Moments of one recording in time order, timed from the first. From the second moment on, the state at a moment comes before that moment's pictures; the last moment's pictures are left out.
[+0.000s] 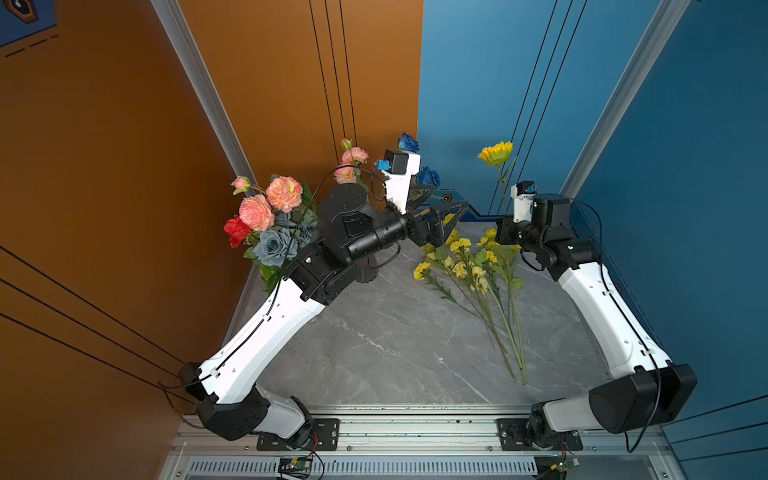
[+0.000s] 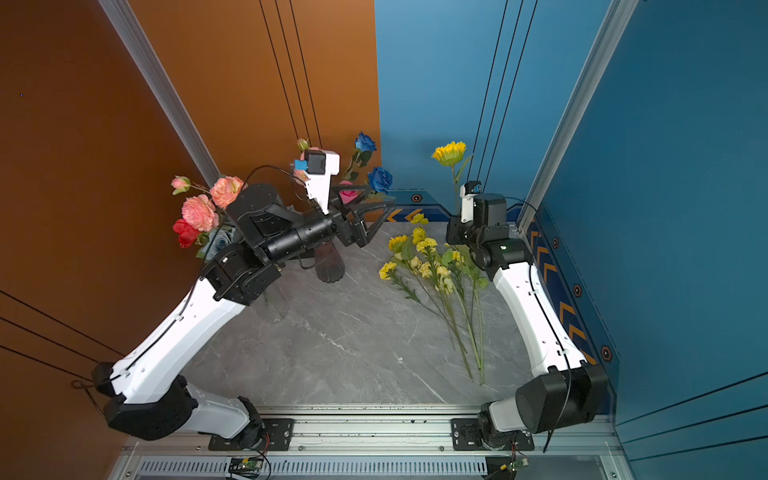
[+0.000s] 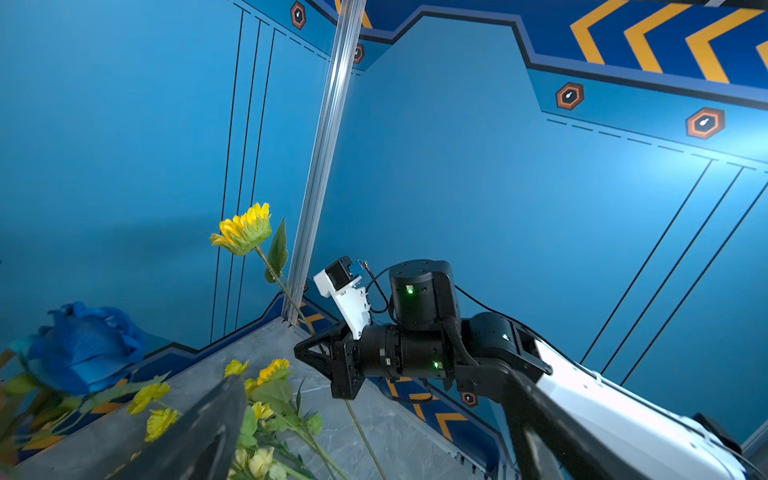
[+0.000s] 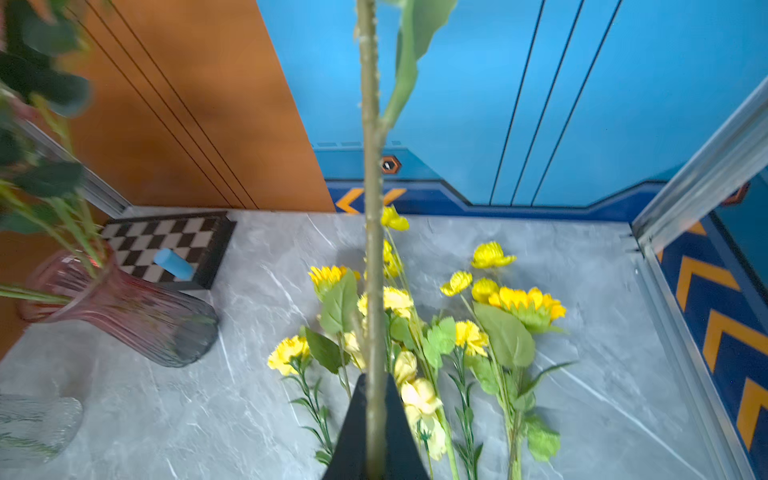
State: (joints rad) left arm -0.77 1.40 1.79 -0.27 0.22 -0.31; right arm 0.16 1.46 1.49 -0.56 -0.06 0.14
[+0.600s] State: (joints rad) left arm -0.77 1.01 1.13 -0.30 -0.12 -0.26; right arm 0.14 1.87 1.38 -0.49 -0.05 0.12
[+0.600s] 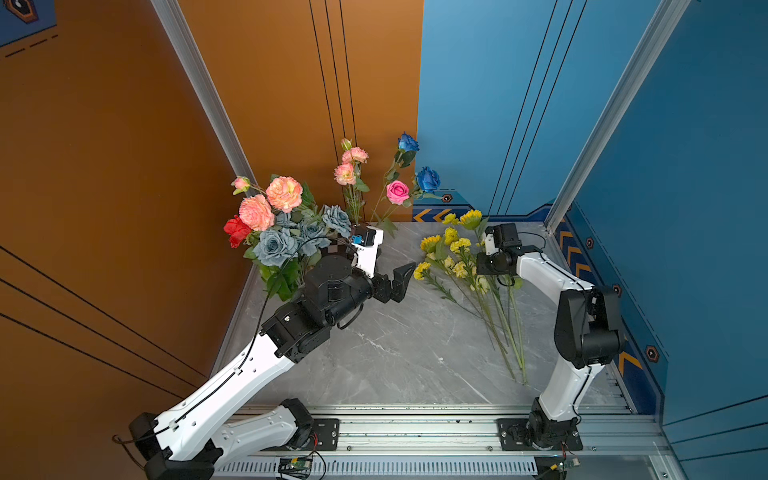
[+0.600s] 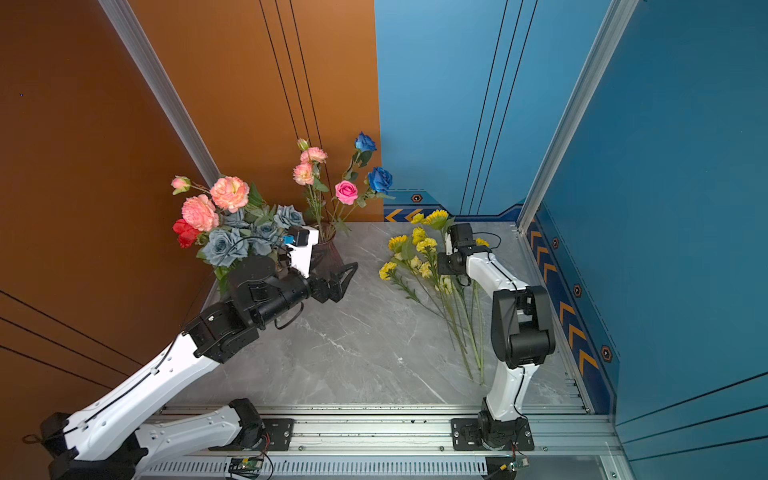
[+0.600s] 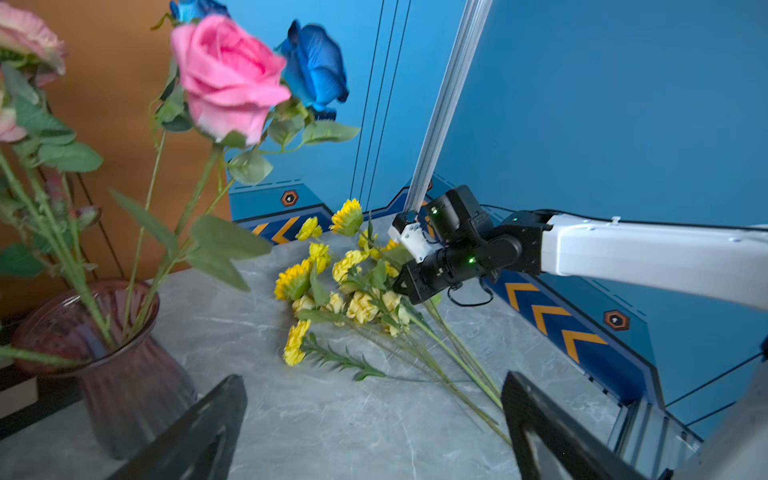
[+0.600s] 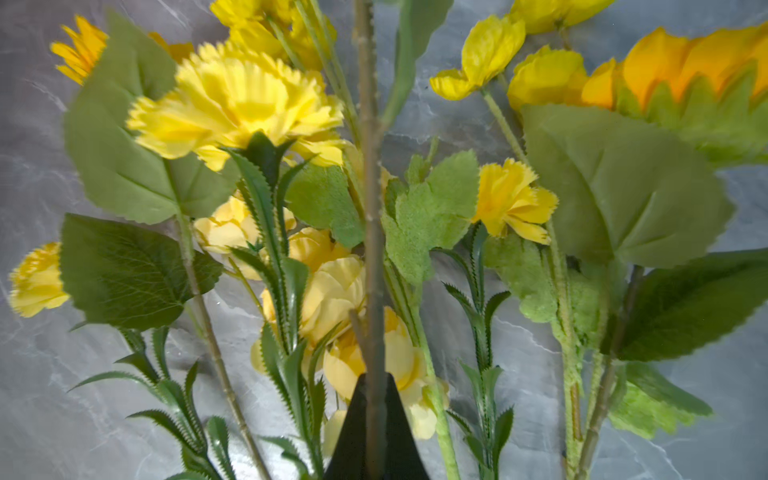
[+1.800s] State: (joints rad) left arm -0.46 0.77 0.47 0.01 -0.71 -0.03; right arm 0.26 1.31 0.94 -0.28 0.24 0.07
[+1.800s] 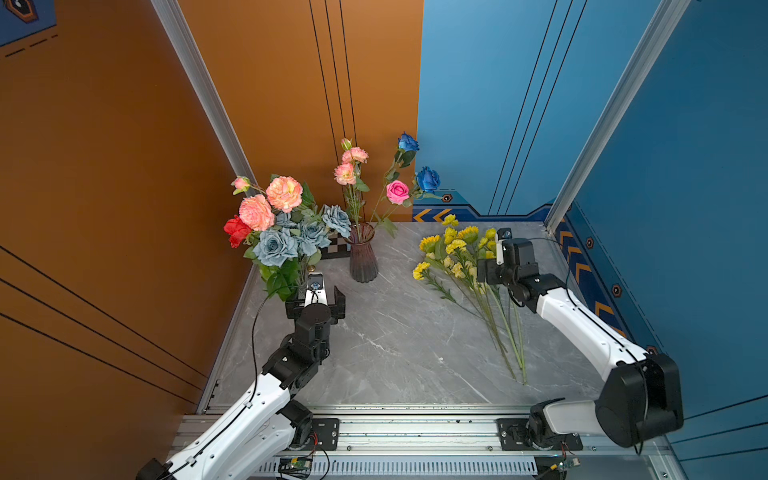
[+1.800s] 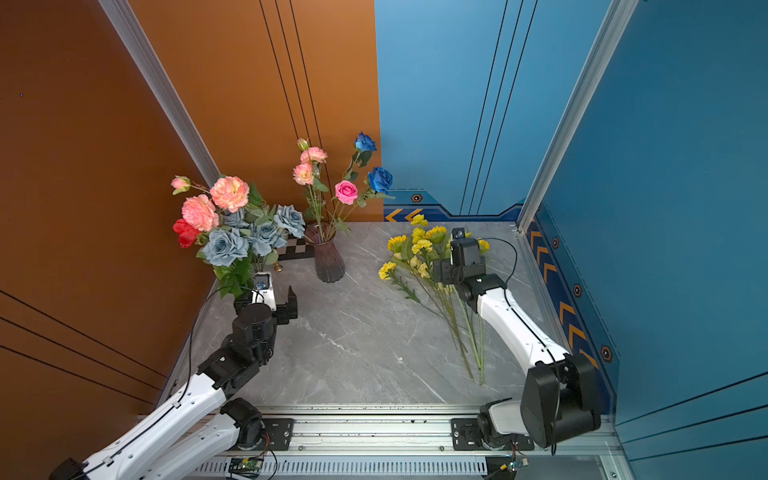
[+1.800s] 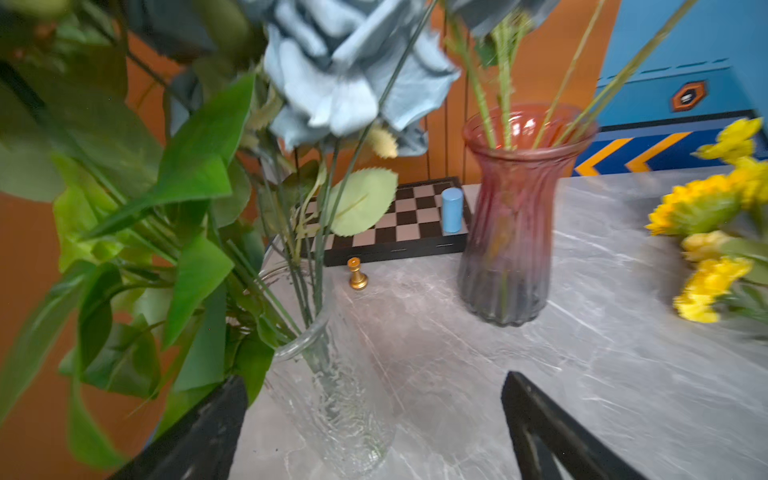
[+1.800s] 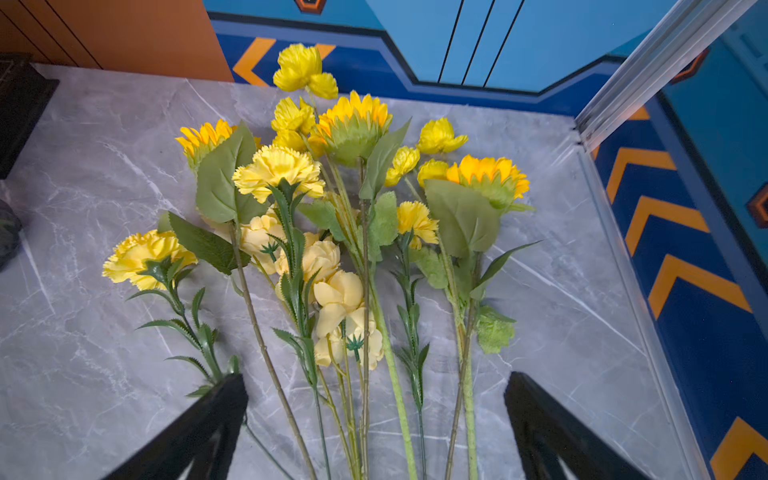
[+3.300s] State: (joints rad) left arm -0.16 1.44 0.29 0.88 -0.58 0.00; right arm 0.13 1.57 0.20 1.10 0.27 -0.05
